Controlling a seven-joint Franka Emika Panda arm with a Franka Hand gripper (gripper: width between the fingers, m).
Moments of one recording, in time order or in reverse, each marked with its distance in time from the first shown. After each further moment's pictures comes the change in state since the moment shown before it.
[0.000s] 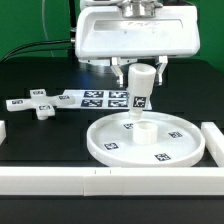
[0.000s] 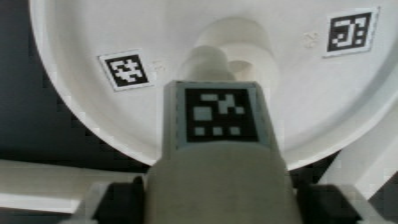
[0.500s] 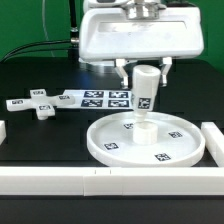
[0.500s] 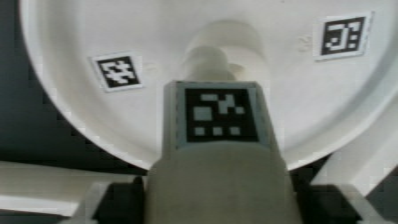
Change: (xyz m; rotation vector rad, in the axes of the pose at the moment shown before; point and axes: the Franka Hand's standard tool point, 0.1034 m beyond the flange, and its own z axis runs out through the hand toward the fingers) arm 0.008 -0.022 0.006 0.021 0.002 -0.035
